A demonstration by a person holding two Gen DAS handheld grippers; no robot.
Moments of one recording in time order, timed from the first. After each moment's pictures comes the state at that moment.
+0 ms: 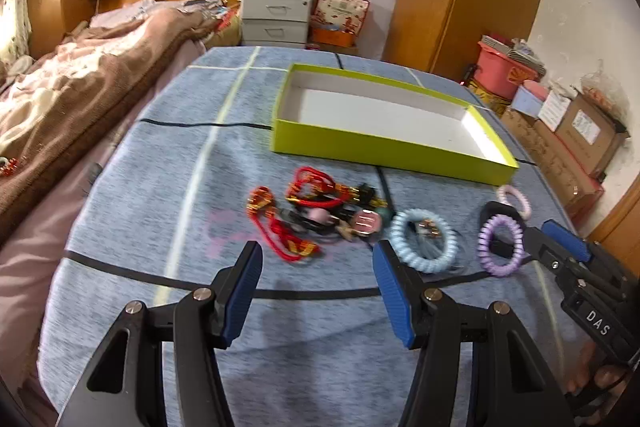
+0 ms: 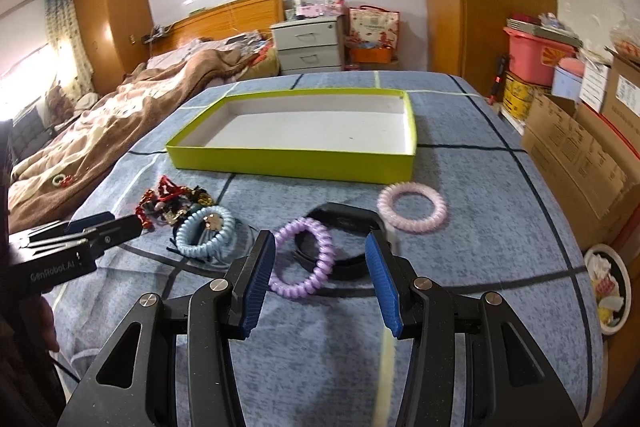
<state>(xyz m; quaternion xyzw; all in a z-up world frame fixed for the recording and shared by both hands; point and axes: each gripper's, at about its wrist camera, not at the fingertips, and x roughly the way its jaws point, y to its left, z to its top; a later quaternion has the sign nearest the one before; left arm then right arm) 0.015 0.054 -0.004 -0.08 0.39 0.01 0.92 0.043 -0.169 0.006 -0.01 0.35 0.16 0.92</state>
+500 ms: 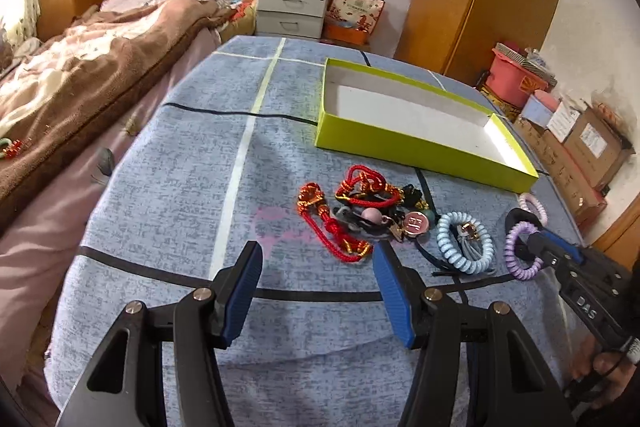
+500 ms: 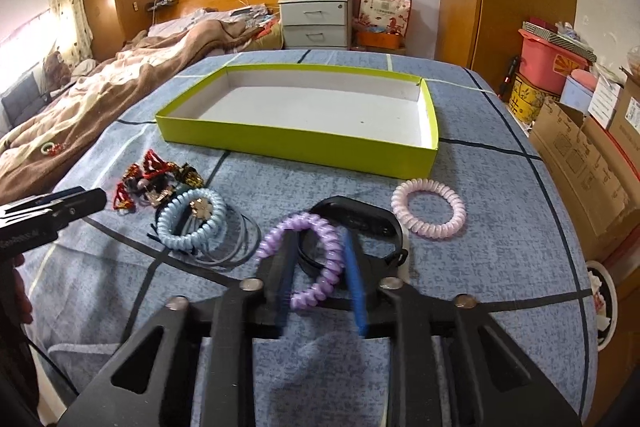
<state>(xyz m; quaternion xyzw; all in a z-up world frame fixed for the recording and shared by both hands) 0.013 0.090 -0.012 -0.12 0.40 0.01 0.91 0.059 -0.156 -0.011 -0.05 0.38 0.16 0.91</state>
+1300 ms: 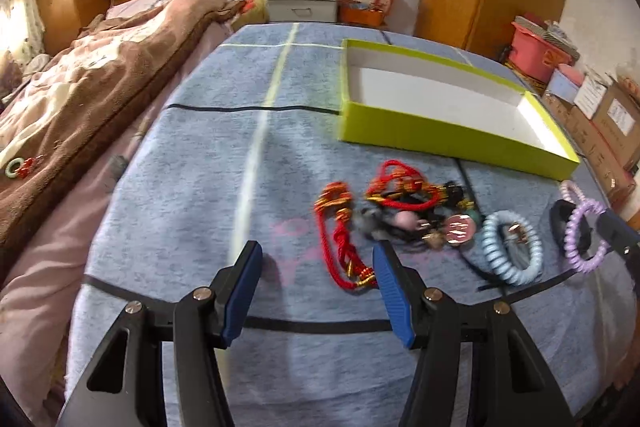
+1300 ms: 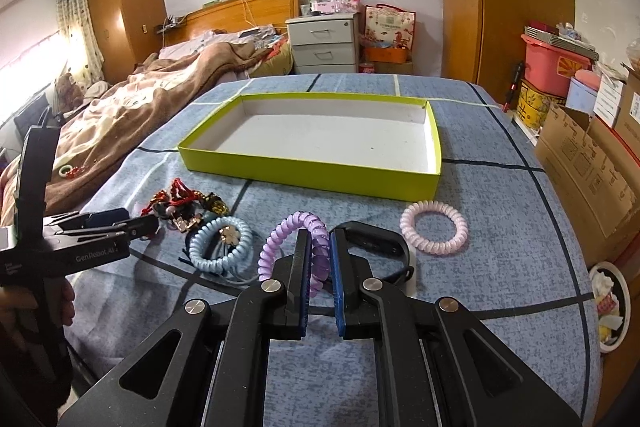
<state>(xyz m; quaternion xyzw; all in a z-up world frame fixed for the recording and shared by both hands) 0.038 0.090 -0.021 -0.06 0.44 0.06 0.90 0.052 -0.158 0.012 -0.01 0.35 0.18 0.92</state>
